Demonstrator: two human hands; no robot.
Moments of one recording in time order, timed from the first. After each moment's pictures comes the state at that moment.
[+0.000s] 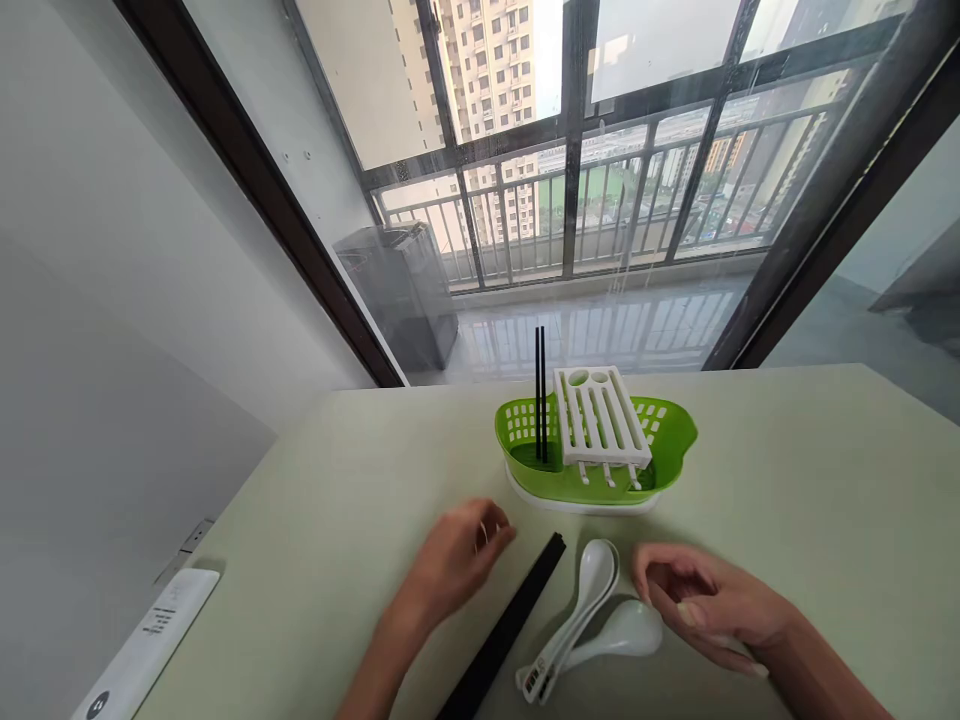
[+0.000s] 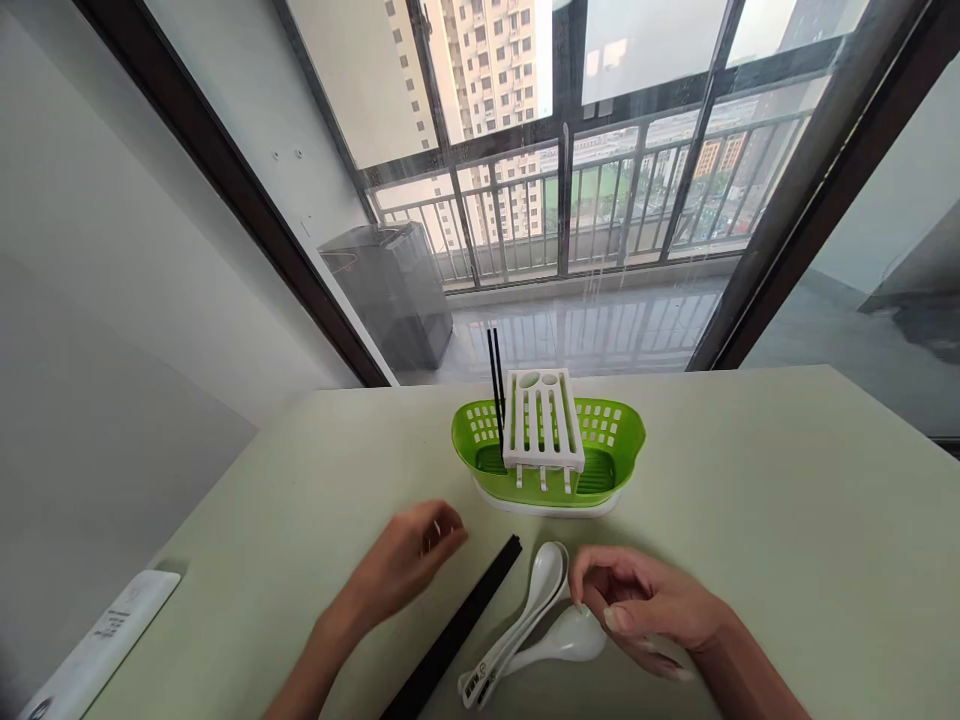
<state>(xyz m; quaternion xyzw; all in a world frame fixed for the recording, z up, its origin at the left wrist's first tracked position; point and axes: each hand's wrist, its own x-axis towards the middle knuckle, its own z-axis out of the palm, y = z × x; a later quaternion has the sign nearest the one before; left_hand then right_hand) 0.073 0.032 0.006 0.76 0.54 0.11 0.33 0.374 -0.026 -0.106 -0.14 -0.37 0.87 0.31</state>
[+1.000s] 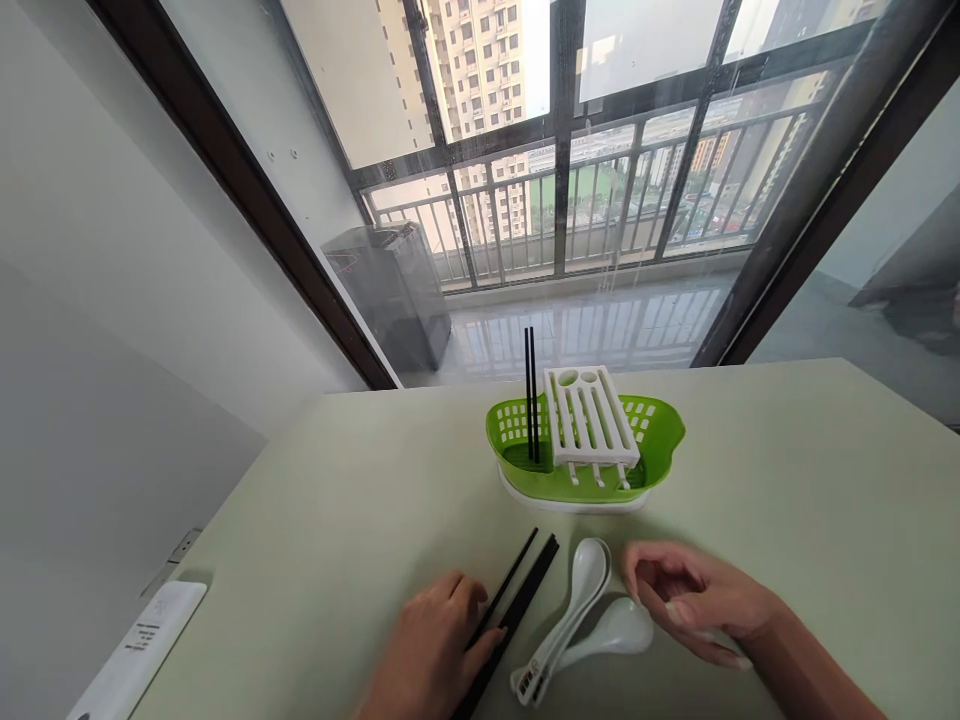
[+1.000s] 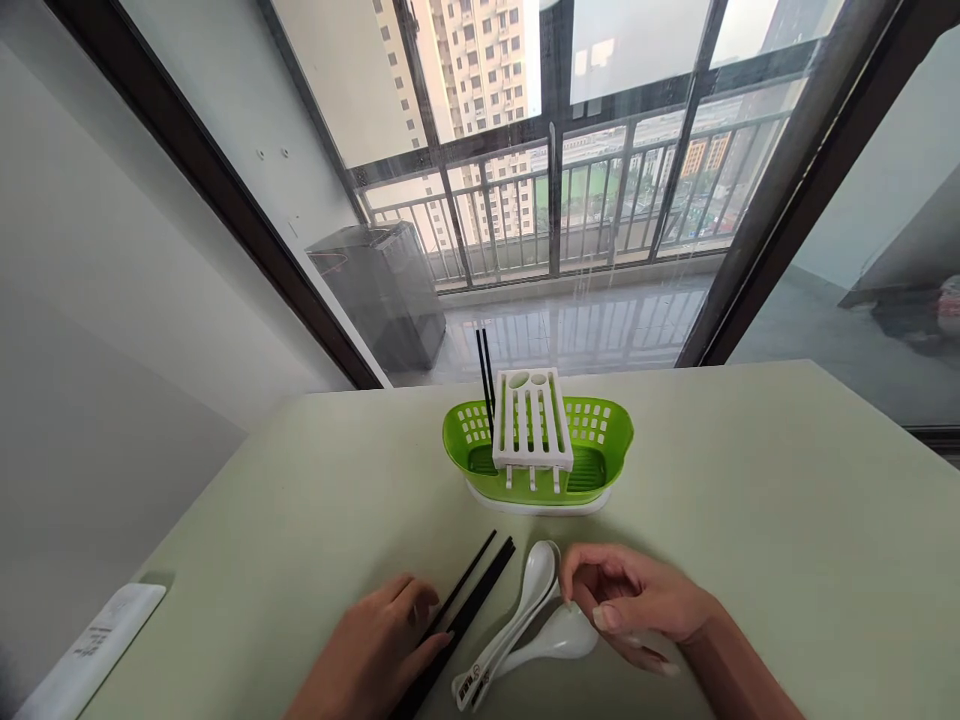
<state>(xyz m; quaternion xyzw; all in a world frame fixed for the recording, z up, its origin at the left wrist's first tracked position) 0.054 -0.028 0.002 0.76 0.59 -0.10 0.25 0.373 -0.026 -0.114 -0.14 -0.37 0.87 0.30</state>
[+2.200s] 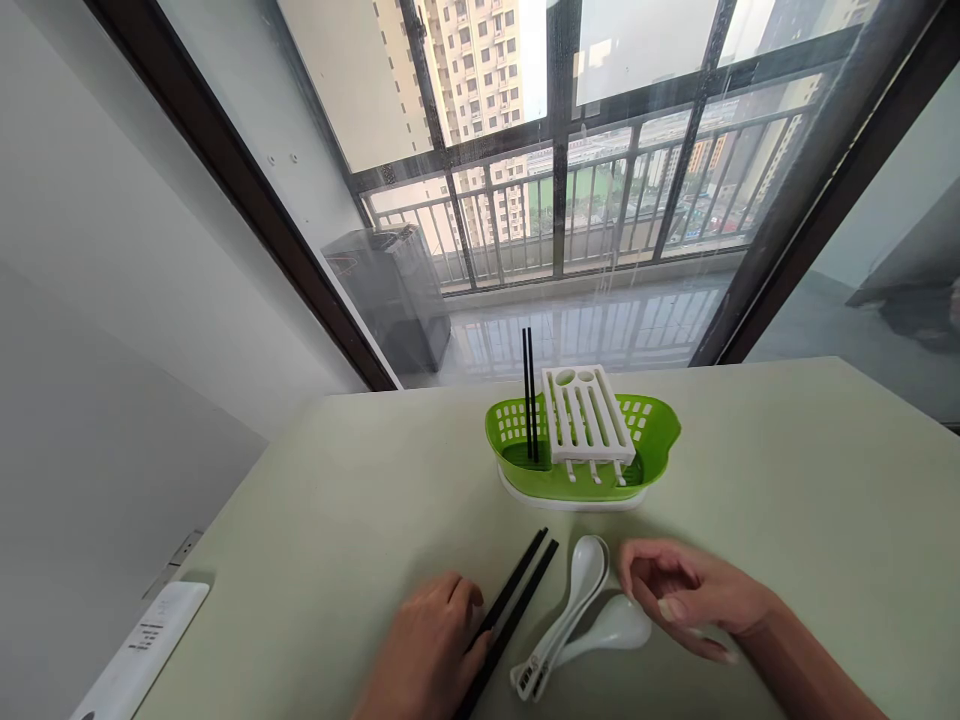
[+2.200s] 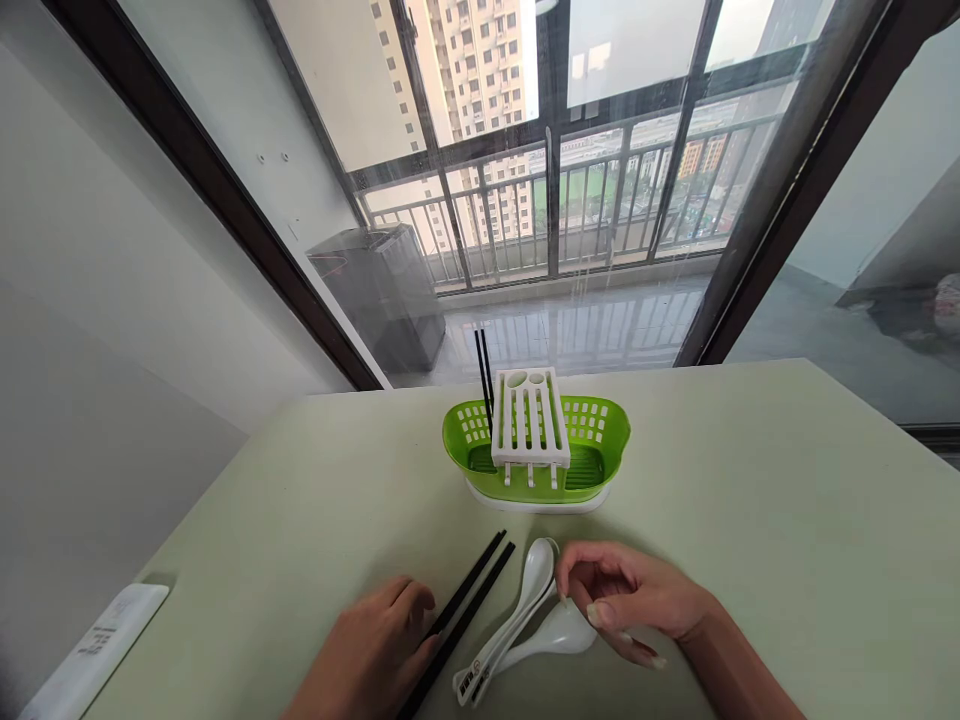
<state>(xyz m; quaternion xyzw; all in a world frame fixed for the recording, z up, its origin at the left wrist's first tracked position) 0.052 -0.031 0.003 0.78 0.57 -0.12 0.21 0.372 -0.023 -0.118 -0.11 -0.38 0.86 0.31</state>
